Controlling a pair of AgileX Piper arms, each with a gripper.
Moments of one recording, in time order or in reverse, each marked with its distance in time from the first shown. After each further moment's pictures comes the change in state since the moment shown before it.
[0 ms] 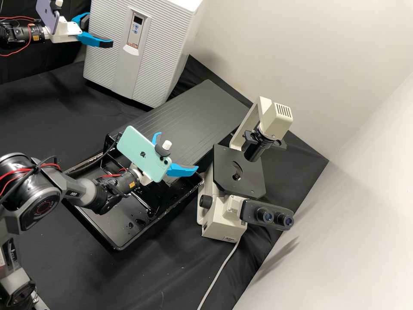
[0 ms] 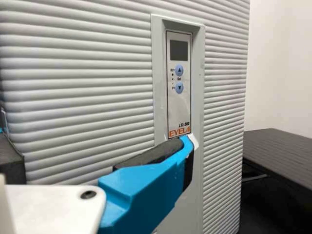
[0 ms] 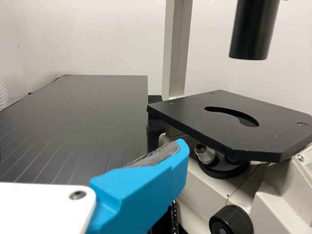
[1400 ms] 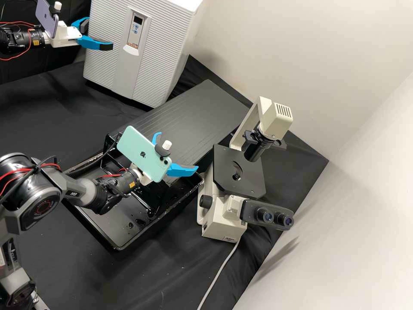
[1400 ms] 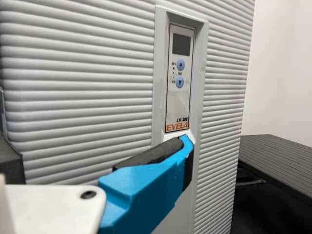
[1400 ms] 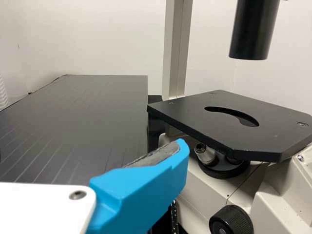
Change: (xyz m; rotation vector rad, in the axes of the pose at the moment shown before) left arm -0.002 -0.014 0.004 -0.058 -0.009 -0.001; right arm 0.000 0.000 0.000 0.000 0.000 0.000
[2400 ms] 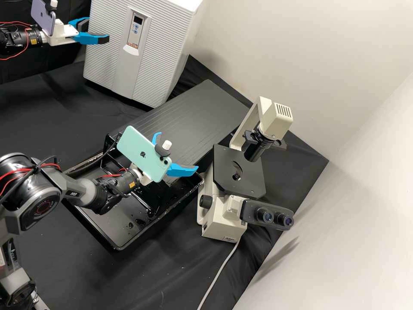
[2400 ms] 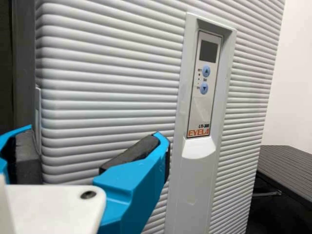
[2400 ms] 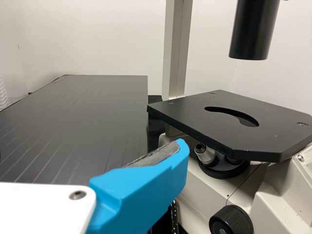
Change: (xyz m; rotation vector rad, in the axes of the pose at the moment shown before) left arm -0.006 0.001 -0.006 -0.045 0.036 0.029; right arm 0.000 0.000 0.000 0.000 0.000 0.000
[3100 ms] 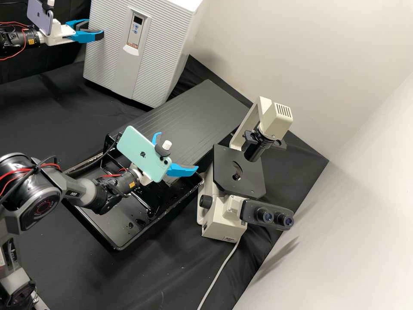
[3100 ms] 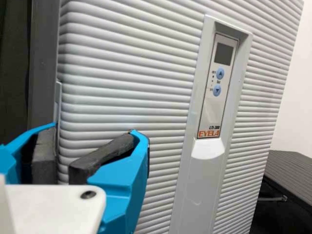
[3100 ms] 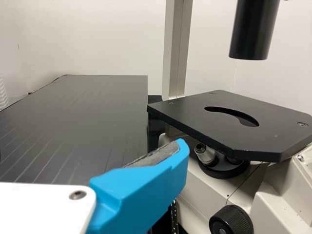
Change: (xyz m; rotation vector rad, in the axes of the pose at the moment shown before) left arm -0.010 -0.002 0.000 -0.049 0.050 0.000; right arm 0.000 0.000 0.000 0.000 0.000 0.000
